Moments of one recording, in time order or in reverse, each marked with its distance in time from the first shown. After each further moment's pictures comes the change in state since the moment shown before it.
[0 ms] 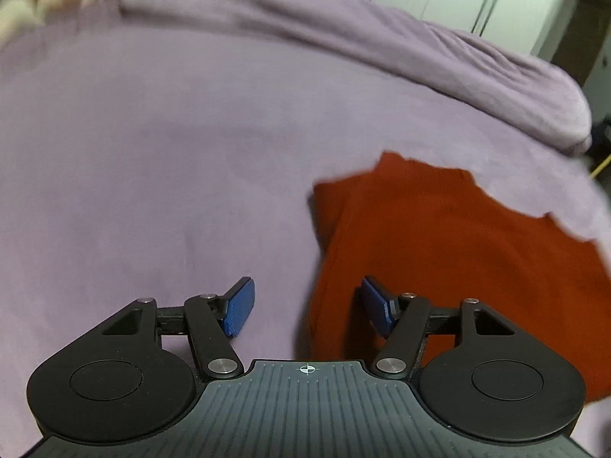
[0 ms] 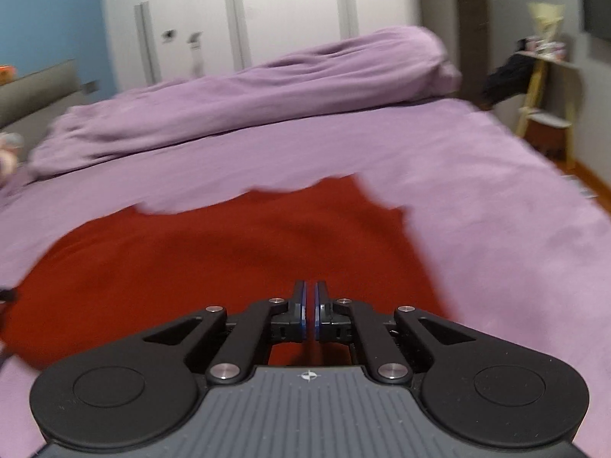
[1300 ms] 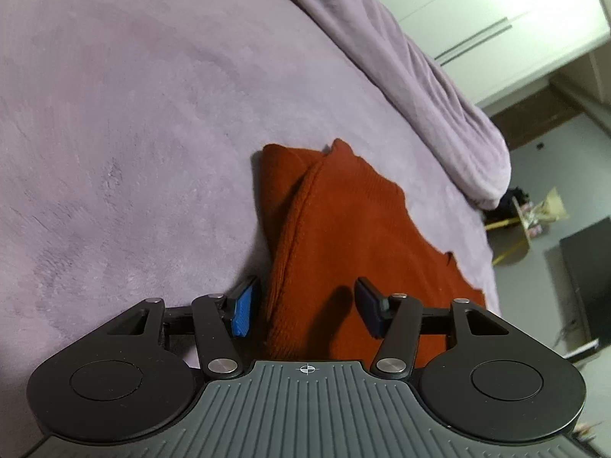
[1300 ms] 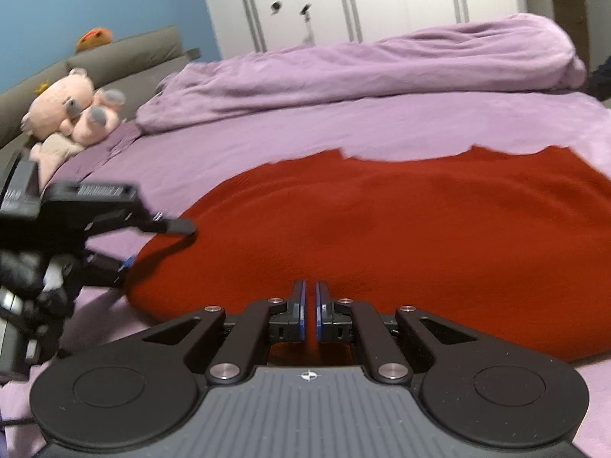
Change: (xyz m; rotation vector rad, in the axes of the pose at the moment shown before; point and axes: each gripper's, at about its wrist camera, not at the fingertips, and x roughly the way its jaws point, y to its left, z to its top) left arm 0.039 0.045 0.006 -0.295 0.100 -0.402; right arm 0.000 0.169 -0.047 -0.102 0.071 0.266
